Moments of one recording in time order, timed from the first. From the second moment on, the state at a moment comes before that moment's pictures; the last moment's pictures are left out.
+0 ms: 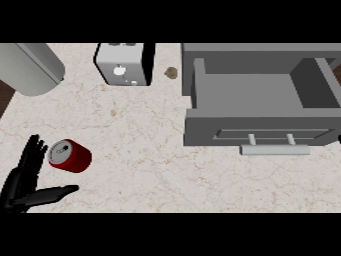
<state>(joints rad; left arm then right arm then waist) 0.01 0.19 0.32 -1.09 0.03 -0.15 -0.40 0.26 -0.03 -0.22 -2.11 -0.04 0.20 0.07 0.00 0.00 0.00</state>
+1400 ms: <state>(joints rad) -0.23 0.21 0.27 -0.76 0.04 -0.09 -0.51 0.27 -0.02 -0.25 -2.12 -0.08 0.23 0.07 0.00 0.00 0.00</state>
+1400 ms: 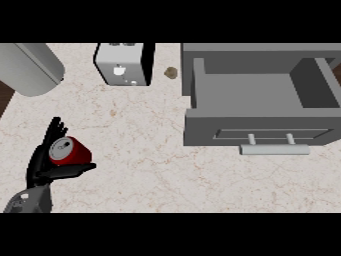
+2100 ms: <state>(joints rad) -0.27 0.16 0.23 -0.83 0.08 -0.11 -0.47 0.29 -0.01 -0.25 -2.18 -0.09 0.22 0.11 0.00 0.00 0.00</state>
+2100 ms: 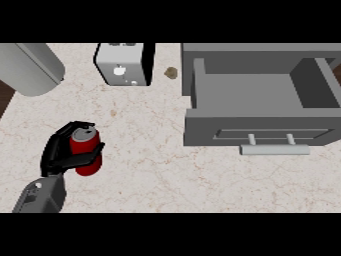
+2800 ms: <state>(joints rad) -0.27 0.09 0.18 -1.07 0.12 0.00 -0.33 0.27 -0.03 -0.28 -2.17 -0.12 0.21 0.10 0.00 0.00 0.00</state>
